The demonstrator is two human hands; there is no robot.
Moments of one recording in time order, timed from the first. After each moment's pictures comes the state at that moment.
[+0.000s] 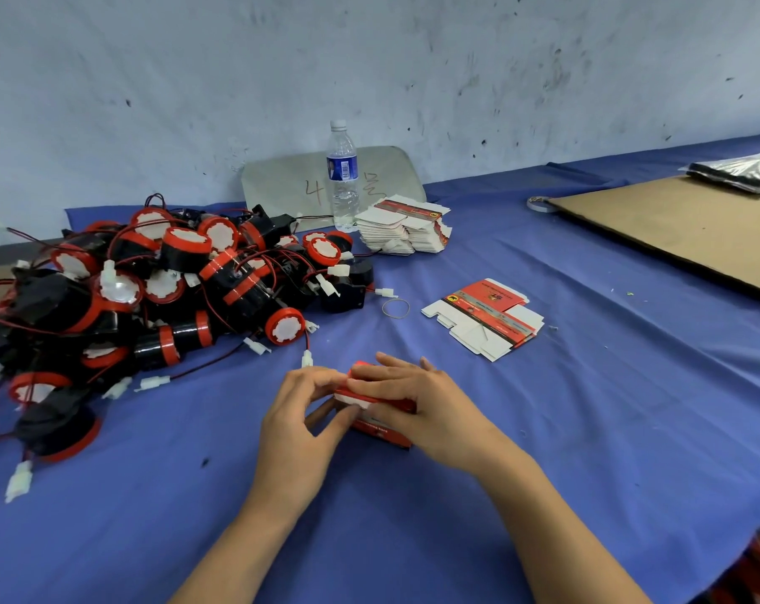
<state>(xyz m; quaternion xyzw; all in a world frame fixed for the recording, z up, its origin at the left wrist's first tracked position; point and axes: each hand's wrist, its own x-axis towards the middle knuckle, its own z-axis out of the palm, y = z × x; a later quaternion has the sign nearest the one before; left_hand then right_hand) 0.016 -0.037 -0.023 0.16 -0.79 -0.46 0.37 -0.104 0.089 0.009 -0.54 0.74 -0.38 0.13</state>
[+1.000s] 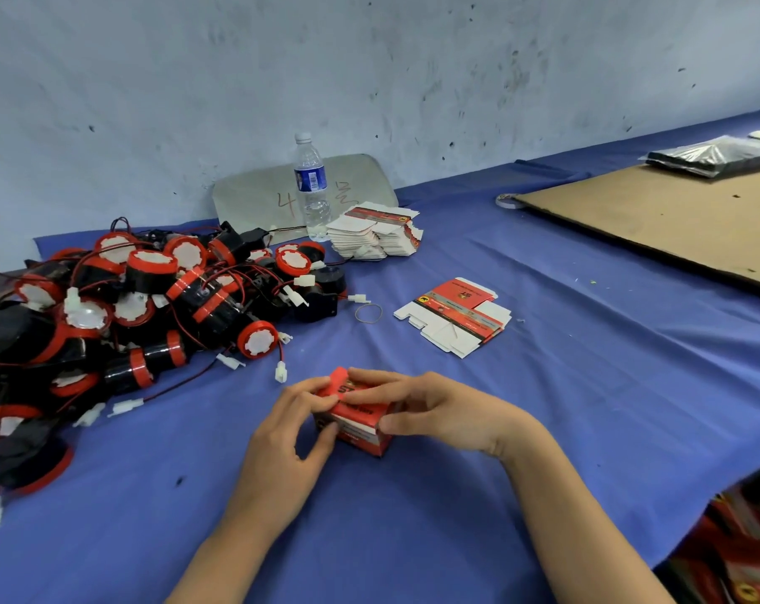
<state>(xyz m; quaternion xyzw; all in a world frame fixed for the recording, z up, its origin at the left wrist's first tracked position) 0.017 -0.034 -0.023 0.09 -0.90 -0.28 0.33 -0.132 0.123 0.016 -0.52 0.63 -0.45 0.36</state>
